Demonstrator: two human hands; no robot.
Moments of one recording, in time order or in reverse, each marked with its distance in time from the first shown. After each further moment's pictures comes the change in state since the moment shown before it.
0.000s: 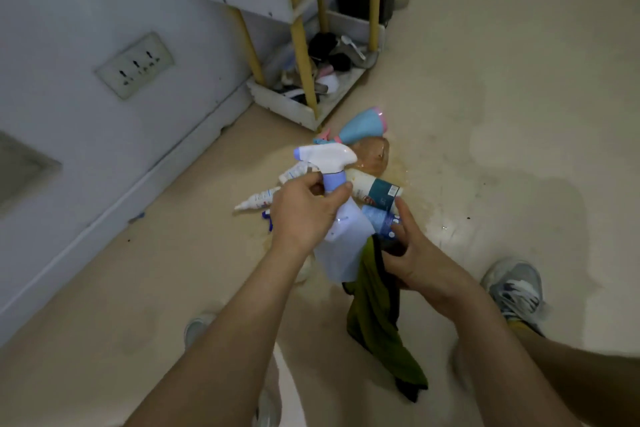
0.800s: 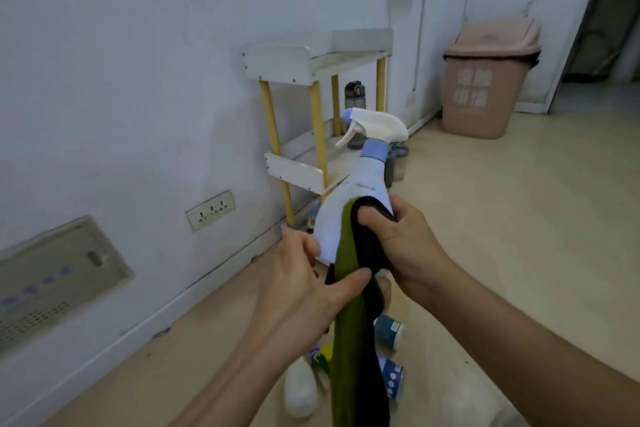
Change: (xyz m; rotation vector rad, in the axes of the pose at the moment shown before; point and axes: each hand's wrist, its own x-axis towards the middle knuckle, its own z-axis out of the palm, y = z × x) left_hand -0.115 0.144 -0.179 -0.165 0.039 0.216; right_hand -0.102 -0.223 0.026 0.257 0.168 -0.580
